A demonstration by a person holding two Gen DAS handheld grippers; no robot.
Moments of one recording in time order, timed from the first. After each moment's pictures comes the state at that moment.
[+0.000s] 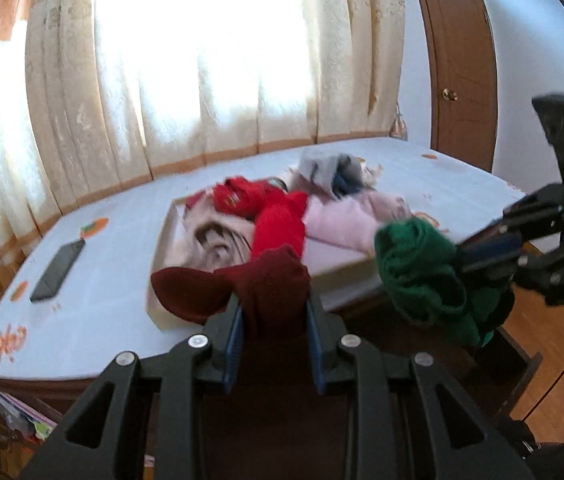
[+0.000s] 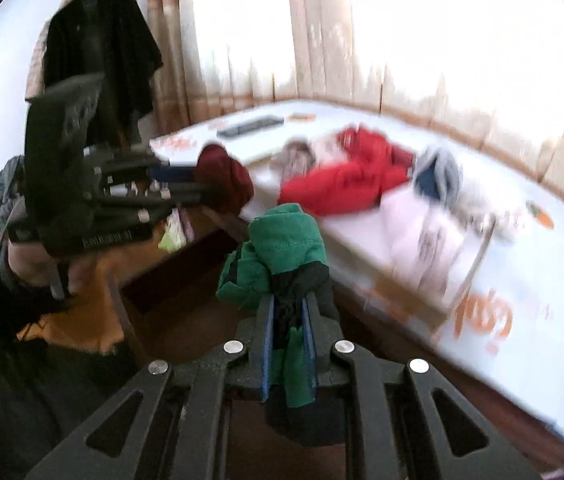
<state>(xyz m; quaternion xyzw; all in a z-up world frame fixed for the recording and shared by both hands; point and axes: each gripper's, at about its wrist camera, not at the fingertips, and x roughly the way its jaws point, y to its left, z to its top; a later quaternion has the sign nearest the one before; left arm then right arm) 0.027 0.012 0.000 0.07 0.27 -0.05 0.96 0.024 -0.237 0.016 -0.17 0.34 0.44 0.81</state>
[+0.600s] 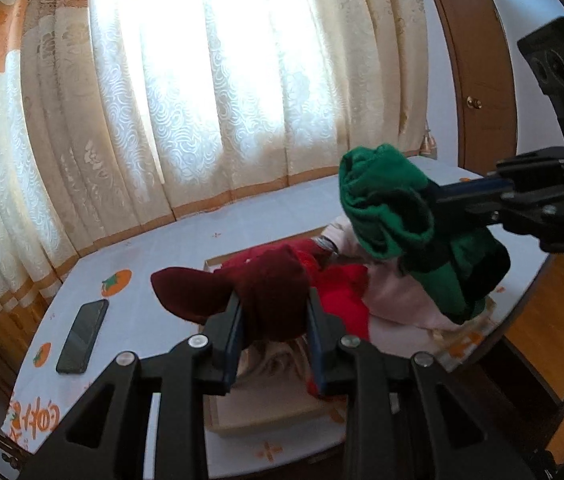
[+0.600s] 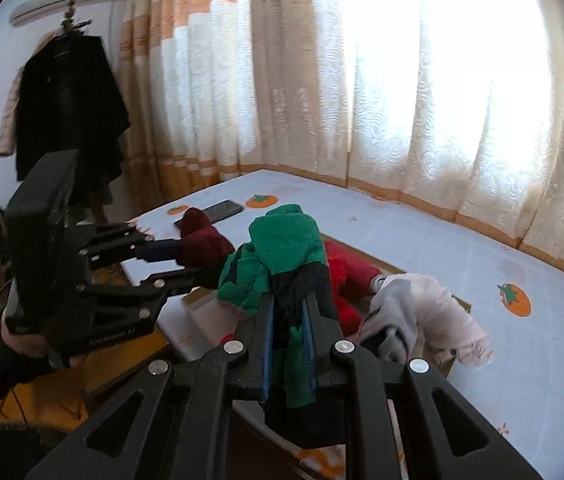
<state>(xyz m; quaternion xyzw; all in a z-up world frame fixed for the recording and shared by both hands) 0.108 0.035 0.046 0.10 0.25 -0.02 0.96 0.105 -0.180 0.081 -0.13 0.28 0.41 0.86</state>
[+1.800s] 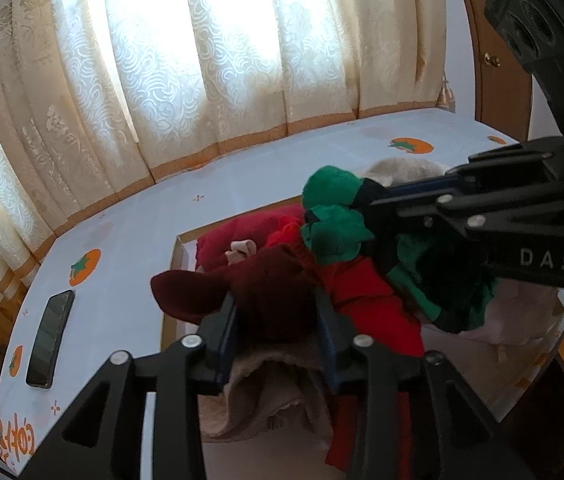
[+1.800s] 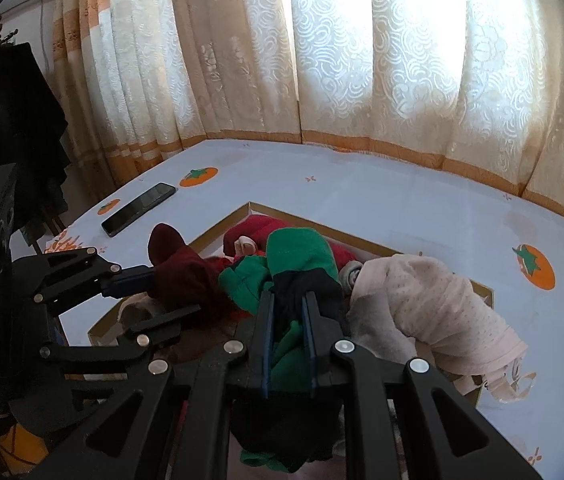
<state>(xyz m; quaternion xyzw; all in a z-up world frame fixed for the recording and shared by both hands) 0.196 0.023 -0.001 0.11 0.33 -0.01 0.94 0.202 -0.144 0.018 -0.11 0.36 0.34 0.86</state>
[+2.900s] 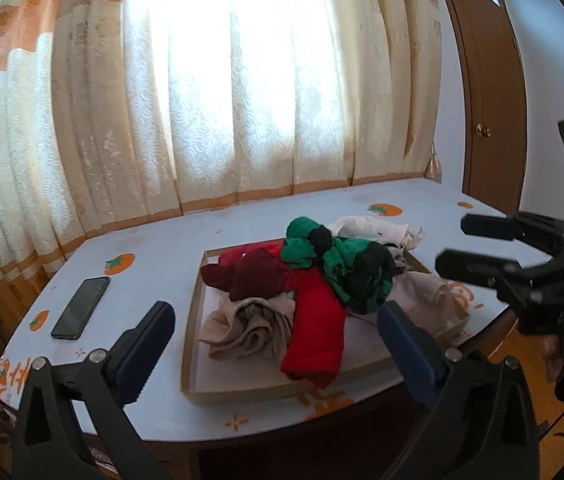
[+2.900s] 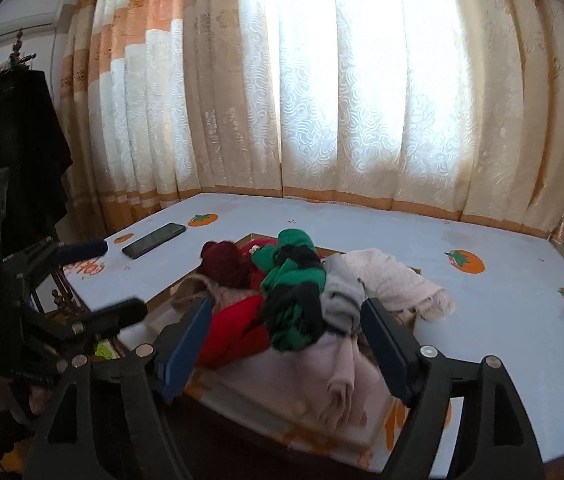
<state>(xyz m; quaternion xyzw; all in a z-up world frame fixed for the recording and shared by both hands) 0.063 0.021 0.045 0.05 0.22 0.00 0.97 0.062 -0.217 0.059 -0.08 0.24 0.30 0.92</state>
